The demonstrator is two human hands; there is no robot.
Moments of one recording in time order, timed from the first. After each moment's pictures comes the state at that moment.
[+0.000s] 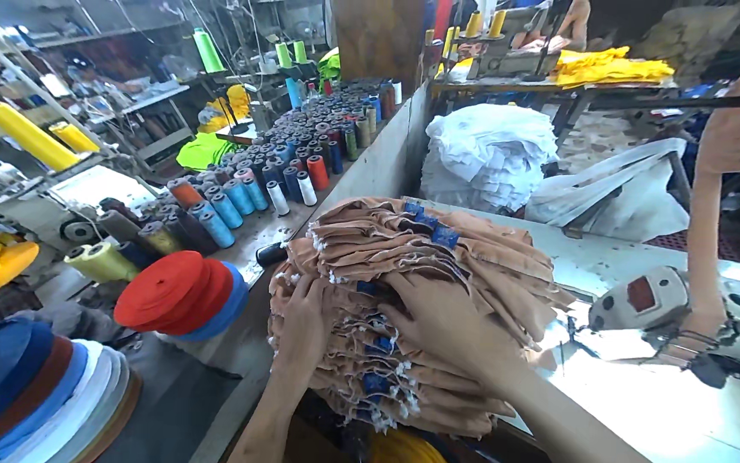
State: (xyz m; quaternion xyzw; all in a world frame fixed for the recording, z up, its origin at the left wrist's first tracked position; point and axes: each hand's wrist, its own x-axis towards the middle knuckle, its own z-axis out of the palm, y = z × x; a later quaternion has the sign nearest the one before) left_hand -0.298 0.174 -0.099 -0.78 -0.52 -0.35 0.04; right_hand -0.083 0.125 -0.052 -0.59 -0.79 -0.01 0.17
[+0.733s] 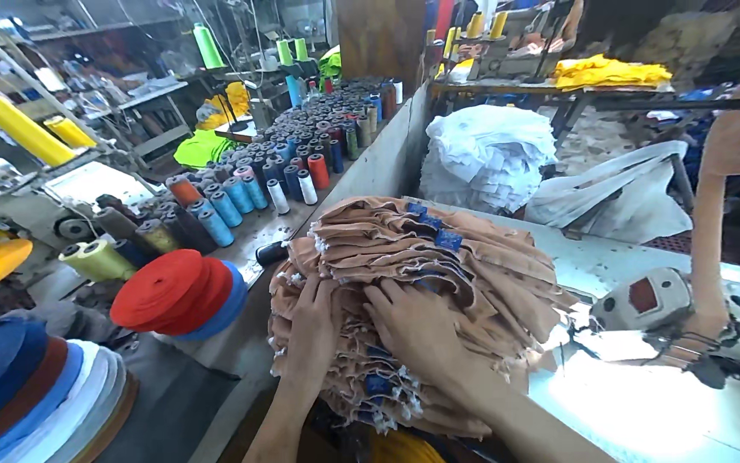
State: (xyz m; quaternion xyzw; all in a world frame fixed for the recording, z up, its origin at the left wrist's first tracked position) left_hand -0.289 0.170 -0.104 -0.77 -0.49 -0.40 0.08; right_hand -0.118 0.131 -0.084 -0.54 -0.78 -0.20 0.25
